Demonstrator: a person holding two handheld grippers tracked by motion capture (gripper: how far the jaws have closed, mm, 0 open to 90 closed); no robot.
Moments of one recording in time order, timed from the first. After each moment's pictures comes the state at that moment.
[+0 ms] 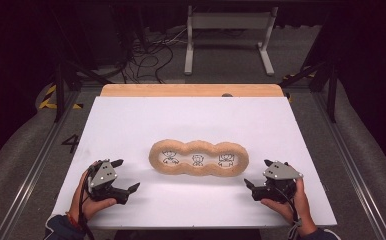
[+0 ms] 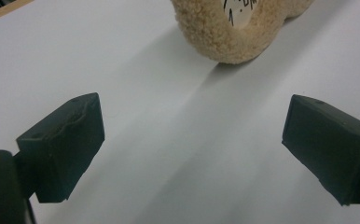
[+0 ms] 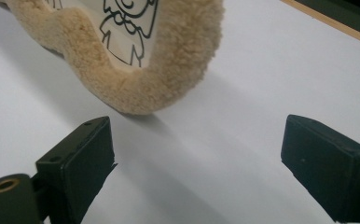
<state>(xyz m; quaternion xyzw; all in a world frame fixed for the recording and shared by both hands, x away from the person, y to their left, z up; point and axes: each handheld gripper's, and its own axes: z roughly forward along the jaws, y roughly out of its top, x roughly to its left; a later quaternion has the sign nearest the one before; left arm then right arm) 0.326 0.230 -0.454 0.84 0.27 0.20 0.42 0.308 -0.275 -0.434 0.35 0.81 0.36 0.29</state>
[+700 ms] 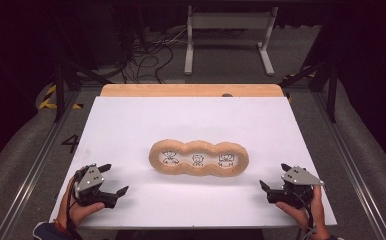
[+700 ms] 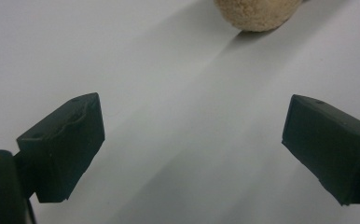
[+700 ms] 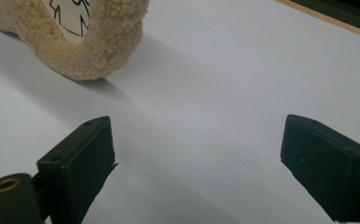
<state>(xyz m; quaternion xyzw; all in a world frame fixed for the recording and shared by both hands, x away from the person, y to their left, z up) 0.317 0.263 -0.462 0.83 0.30 0.20 0.42 0.293 -0.313 -0.440 0.40 0.78 0.36 0.31</state>
